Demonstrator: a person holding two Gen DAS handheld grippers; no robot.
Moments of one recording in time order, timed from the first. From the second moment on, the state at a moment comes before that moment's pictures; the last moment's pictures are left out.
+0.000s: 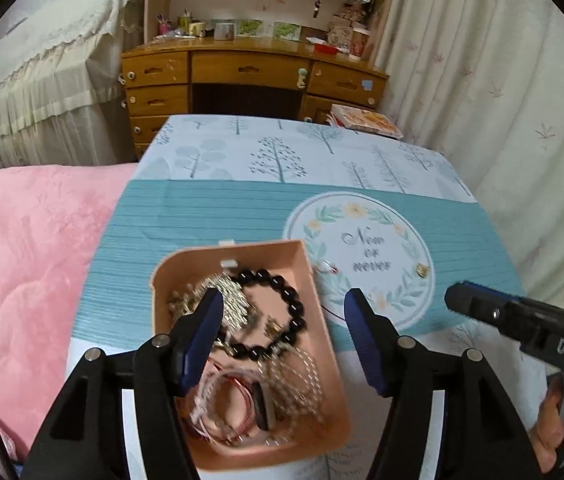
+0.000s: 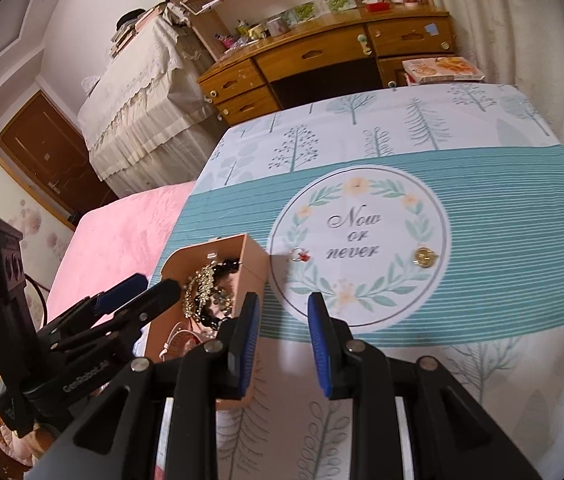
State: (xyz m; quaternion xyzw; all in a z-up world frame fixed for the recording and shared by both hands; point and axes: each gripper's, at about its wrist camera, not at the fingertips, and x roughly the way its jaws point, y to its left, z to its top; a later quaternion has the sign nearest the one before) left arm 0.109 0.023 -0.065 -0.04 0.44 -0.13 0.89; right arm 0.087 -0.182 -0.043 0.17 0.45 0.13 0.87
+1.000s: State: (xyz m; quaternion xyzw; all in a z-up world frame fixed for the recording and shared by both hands) left arm 0.039 -0.045 -0.091 0.01 0.45 -0.23 0.86; right arm 0.000 -0.241 -0.124 0.11 0.51 0.05 0.85
